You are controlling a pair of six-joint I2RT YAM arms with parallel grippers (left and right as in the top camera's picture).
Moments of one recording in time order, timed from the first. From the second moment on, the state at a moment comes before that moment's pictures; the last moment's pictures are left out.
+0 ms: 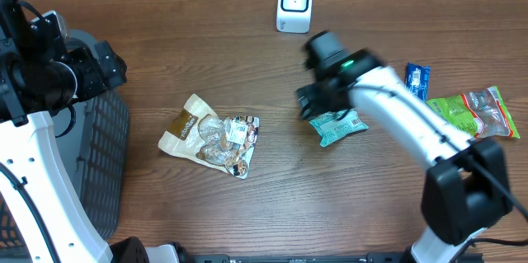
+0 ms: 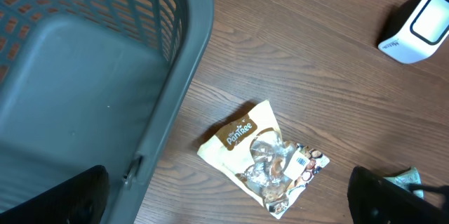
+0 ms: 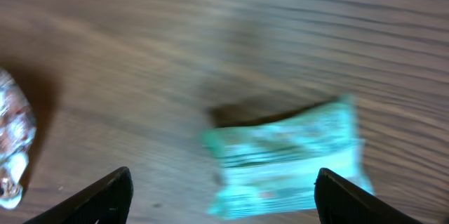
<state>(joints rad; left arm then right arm) 0.35 1.53 2.03 -1.54 0.15 -0.13 0.44 1.85 1.48 -0.98 -0.06 0.21</state>
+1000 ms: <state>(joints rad) 0.35 1.53 2.03 -1.54 0.15 -0.13 0.14 1.85 1.20 -0.97 -0.33 0.19</state>
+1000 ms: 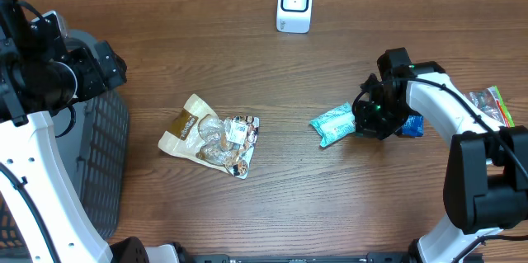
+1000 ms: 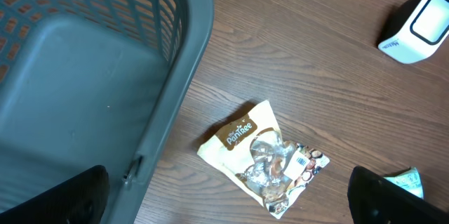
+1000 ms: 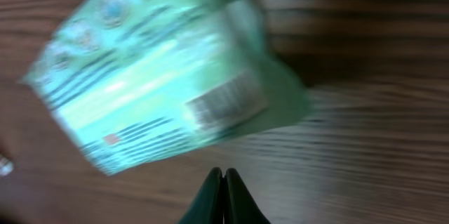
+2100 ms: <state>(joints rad) 0.35 1.53 2.03 -1.54 0.15 -0.13 0.12 1.85 1.19 -0.61 -0.45 0.29</state>
